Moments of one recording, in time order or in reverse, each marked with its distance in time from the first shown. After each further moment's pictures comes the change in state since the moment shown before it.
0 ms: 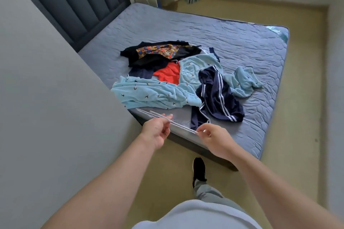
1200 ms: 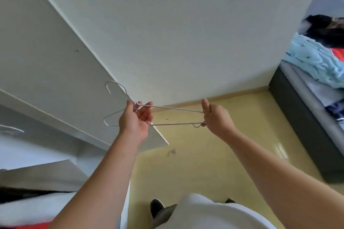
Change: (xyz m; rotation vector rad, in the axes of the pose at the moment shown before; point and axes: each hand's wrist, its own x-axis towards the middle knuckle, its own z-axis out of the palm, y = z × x) left_hand -0.555 -0.446 -0.466 -0.982 0.749 0.568; right_hand -0.523 -0.056 0.351 -0.163 -0.519 -0.639
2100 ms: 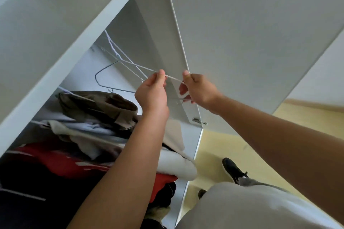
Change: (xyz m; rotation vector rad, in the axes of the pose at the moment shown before) left_hand 0.109 0.283 -0.370 0.163 0.510 0.492; right_hand -0.033 -0.393 0.461 0.184 -0.570 -0.286
